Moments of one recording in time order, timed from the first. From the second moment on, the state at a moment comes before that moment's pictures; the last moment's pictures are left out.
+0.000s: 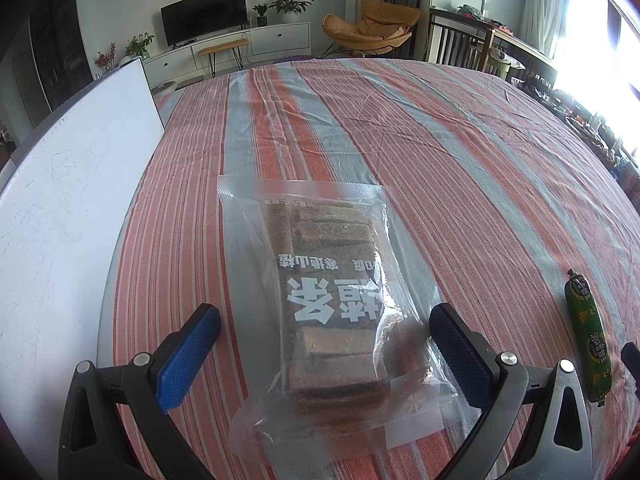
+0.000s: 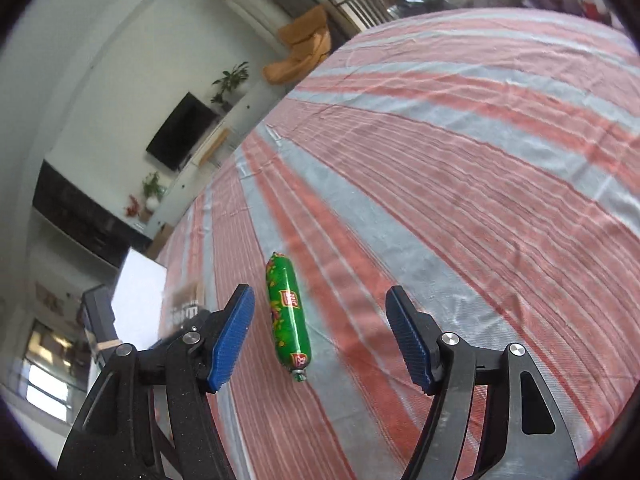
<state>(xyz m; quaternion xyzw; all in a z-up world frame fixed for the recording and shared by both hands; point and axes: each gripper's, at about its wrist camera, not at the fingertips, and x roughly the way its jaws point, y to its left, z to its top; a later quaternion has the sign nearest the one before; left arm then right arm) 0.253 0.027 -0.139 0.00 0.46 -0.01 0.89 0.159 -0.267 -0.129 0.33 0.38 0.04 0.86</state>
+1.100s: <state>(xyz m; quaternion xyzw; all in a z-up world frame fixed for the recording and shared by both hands) 0.223 0.006 -0.123 0.00 0.52 -0.02 0.85 0.135 -0.236 -0.099 0.24 0.46 0.11 0.85</state>
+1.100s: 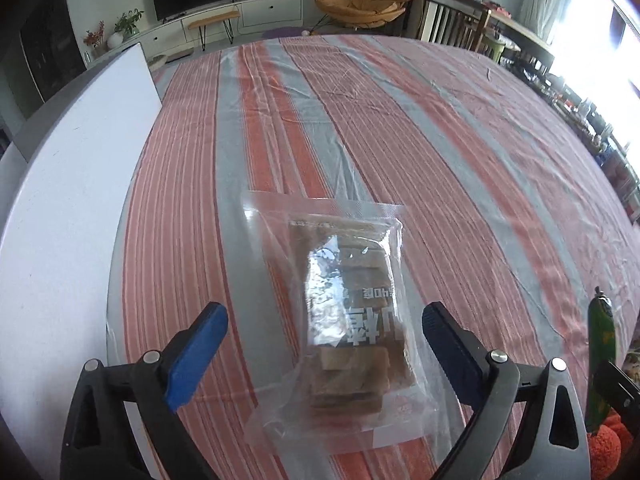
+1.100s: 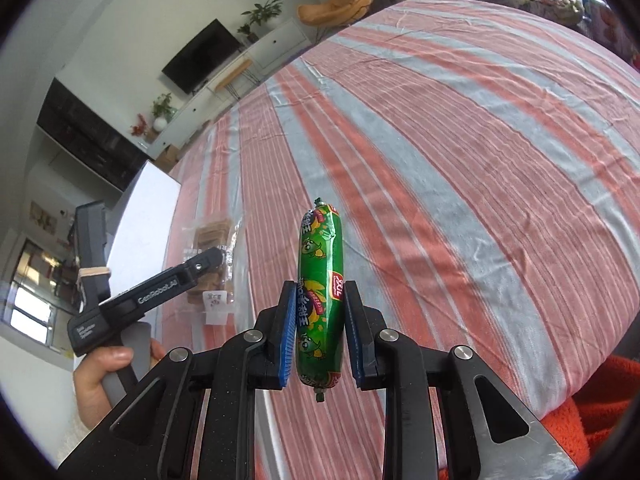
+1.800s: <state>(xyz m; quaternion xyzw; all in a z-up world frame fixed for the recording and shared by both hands) 0.164 0.037 -0.057 -0.14 0.48 -0.13 0.86 0.120 -0.249 -0.046 0.27 0.40 0.13 0.86</state>
